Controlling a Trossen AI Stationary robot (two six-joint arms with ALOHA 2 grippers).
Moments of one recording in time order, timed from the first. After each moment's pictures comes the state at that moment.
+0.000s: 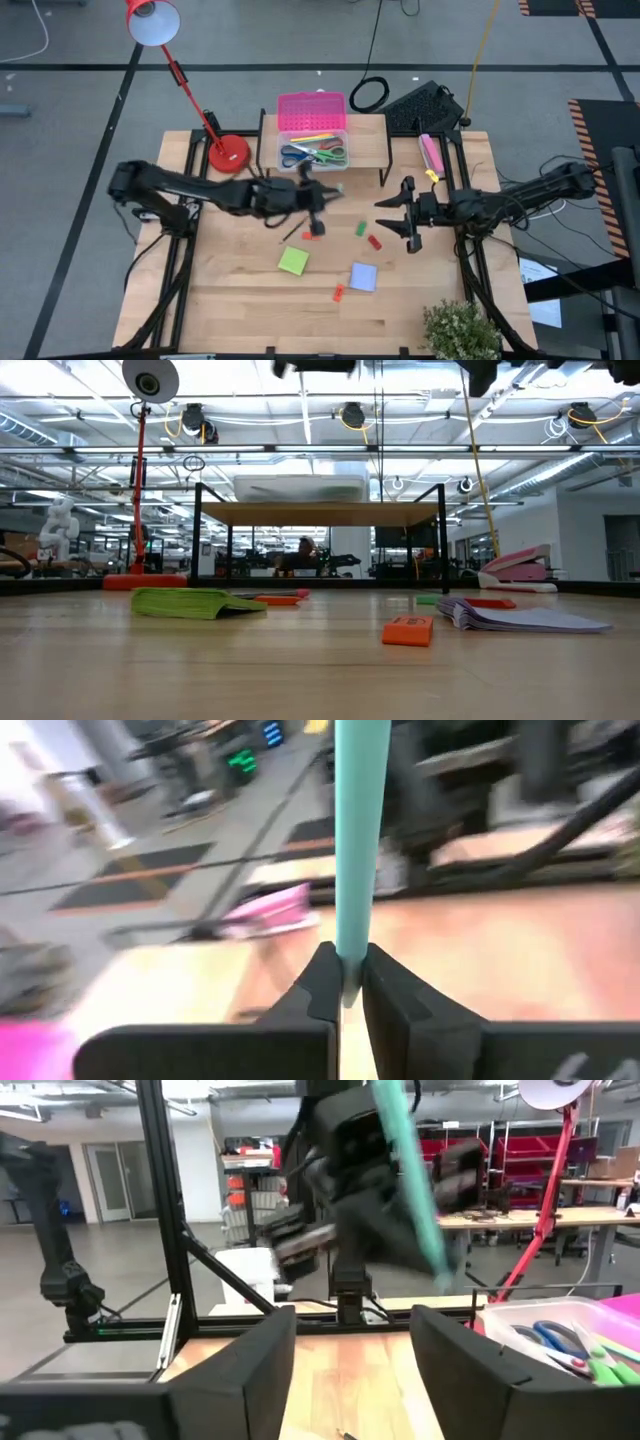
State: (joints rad) left arm -0.09 1.53 1.23 0.02 -0.38 0.20; right arm 0.25 0.84 0.45 0.49 0.23 0.04
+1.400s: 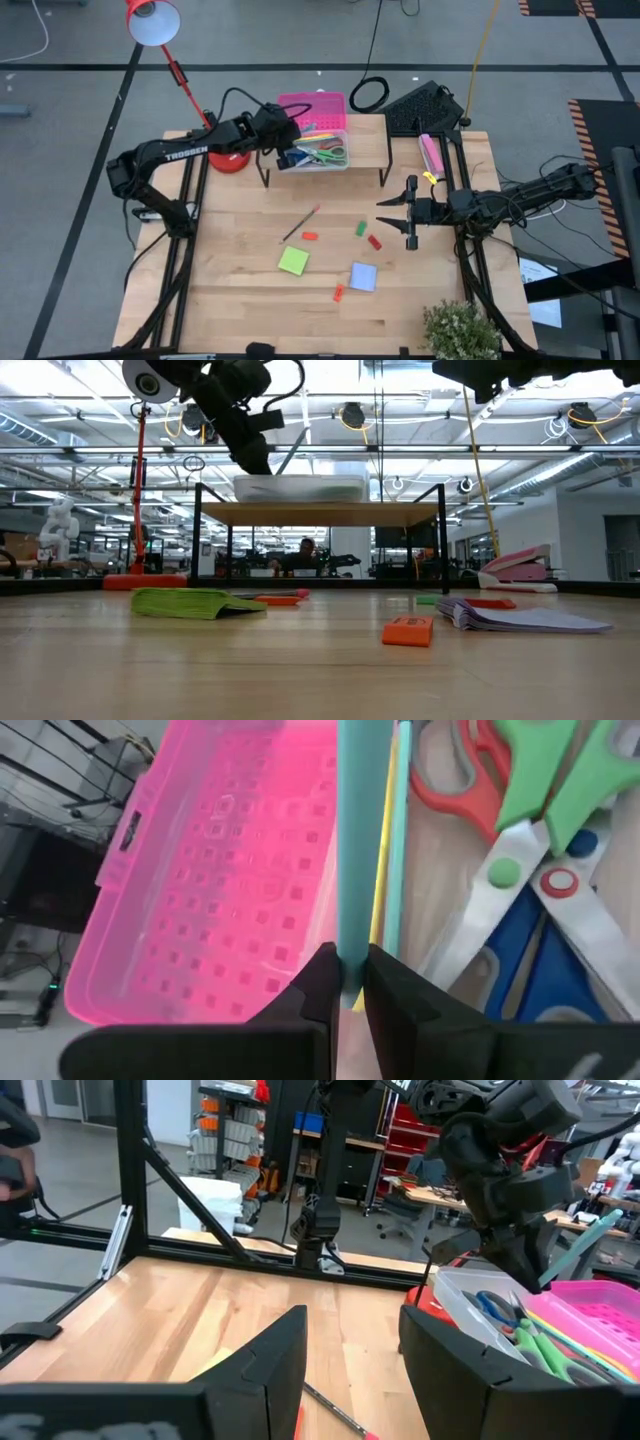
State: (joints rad) left arm 0.51 1.52 1.23 -0.45 -0.18 0.46; right arm 0.24 0.79 0.45 0.30 0.29 -0.14
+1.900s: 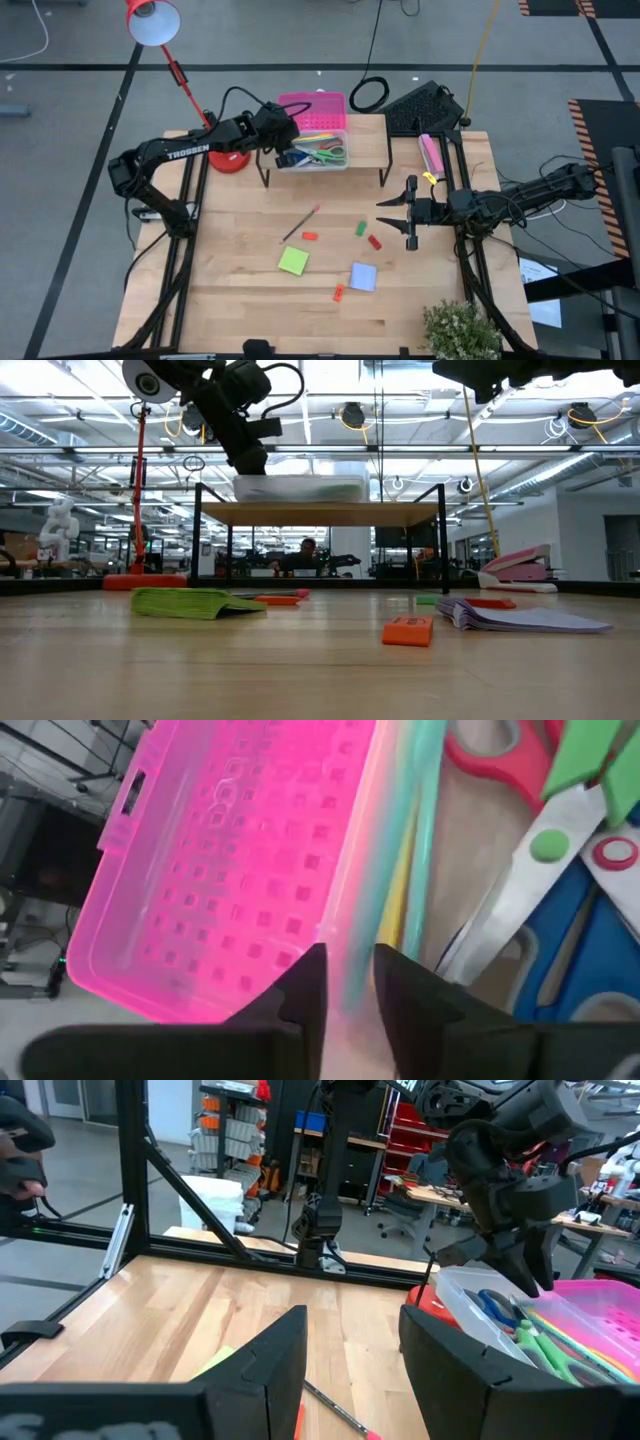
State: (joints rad) left arm 0.53 1.53 1.23 -0.47 -0.22 0.45; right arm 0.24 0.79 0.45 0.30 0.29 -0.14
